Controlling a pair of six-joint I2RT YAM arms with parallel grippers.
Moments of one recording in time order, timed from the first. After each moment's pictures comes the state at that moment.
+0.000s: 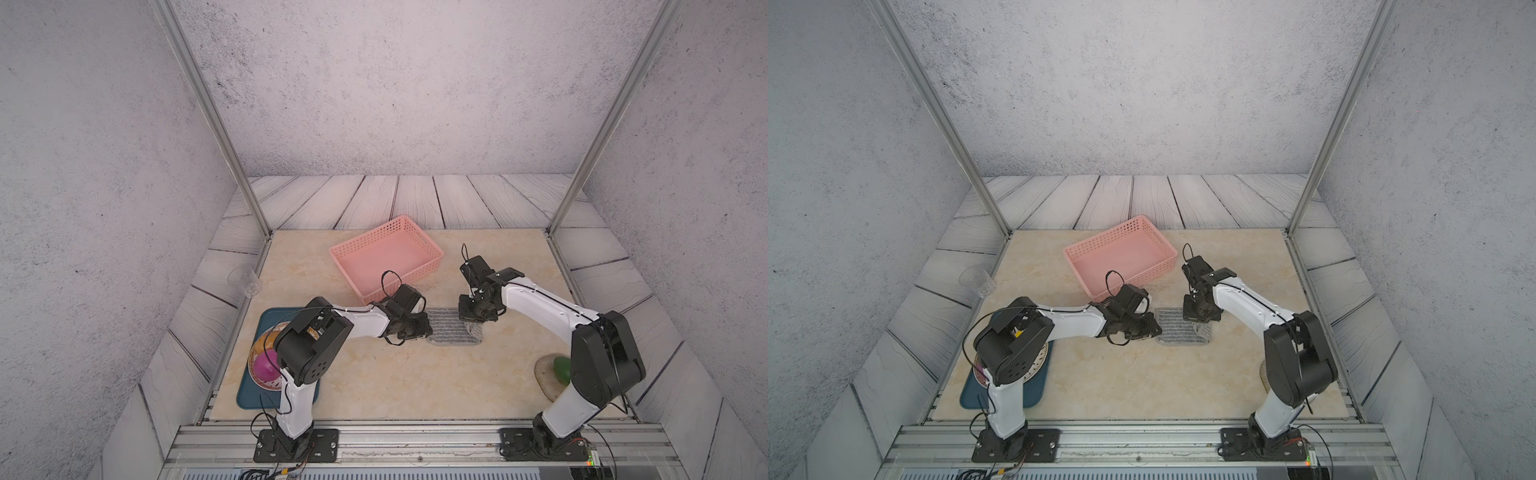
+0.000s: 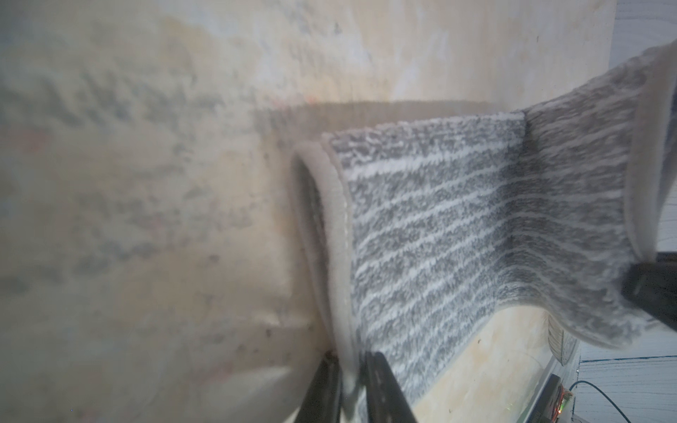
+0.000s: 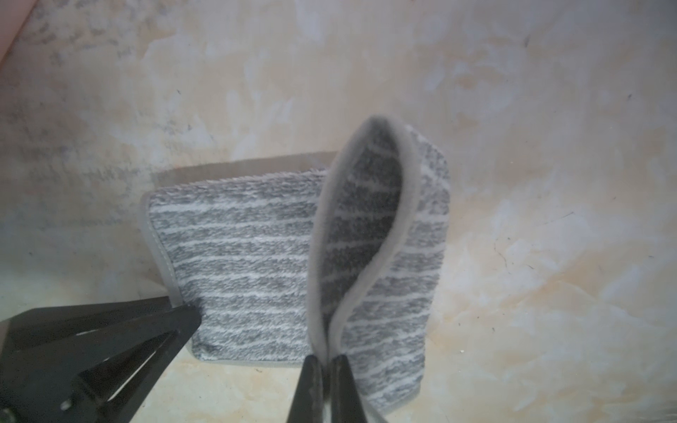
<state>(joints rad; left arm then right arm) -0.77 1.94 1.06 -0.03 0.36 -0.78 0.47 1.65 1.20 -0.88 -0.01 0.53</state>
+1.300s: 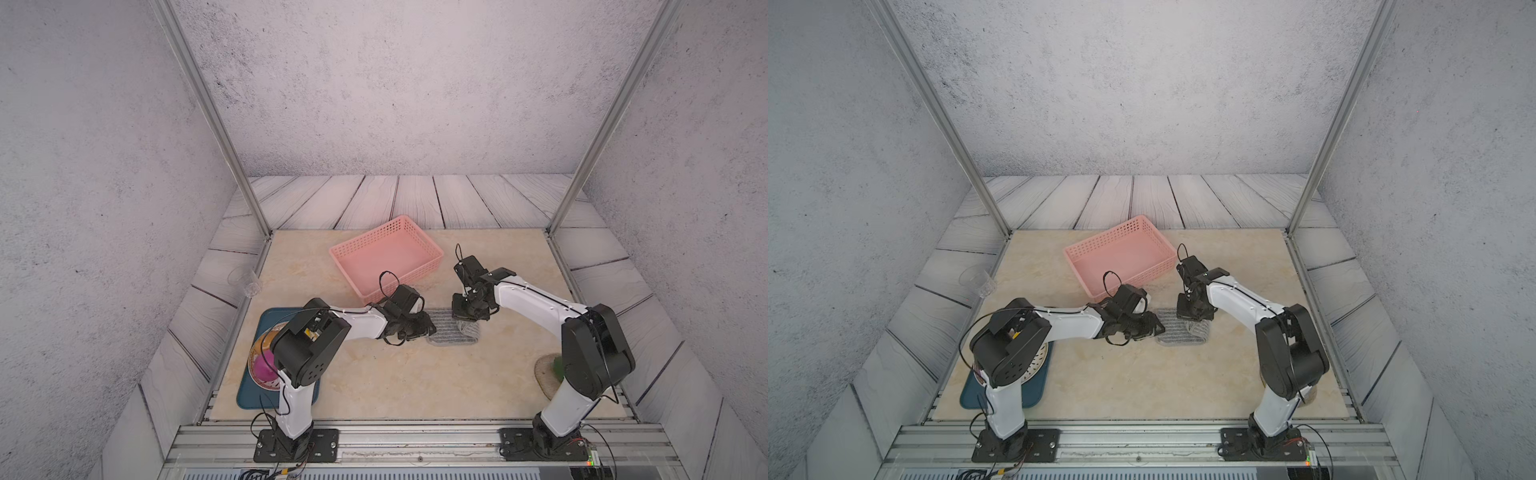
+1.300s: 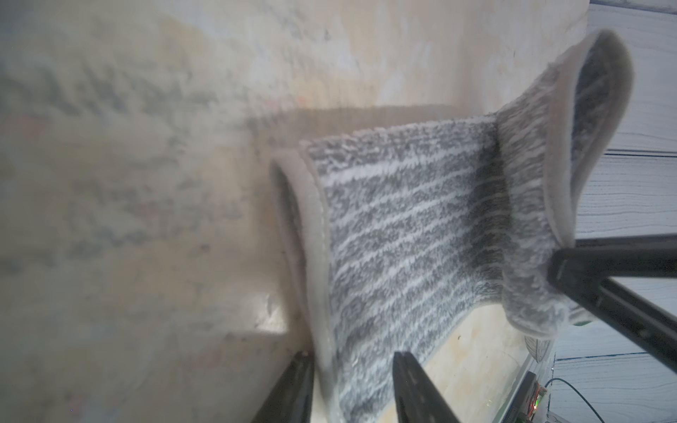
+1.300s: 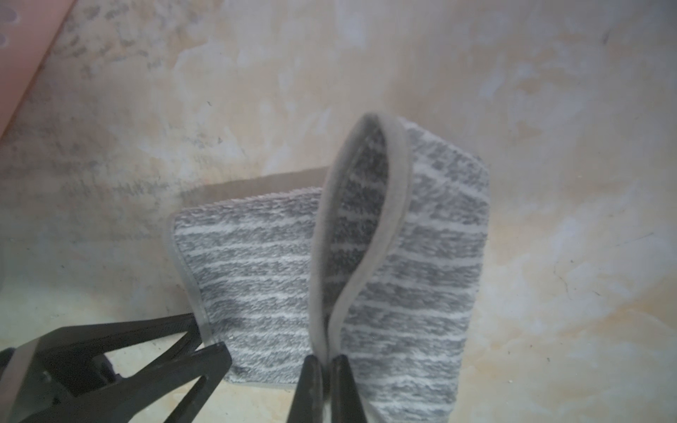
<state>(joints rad) -0.76 1.92 1.03 0.01 0.38 -0.83 0.49 1.71 1.22 -0.82 -0.05 0.57</state>
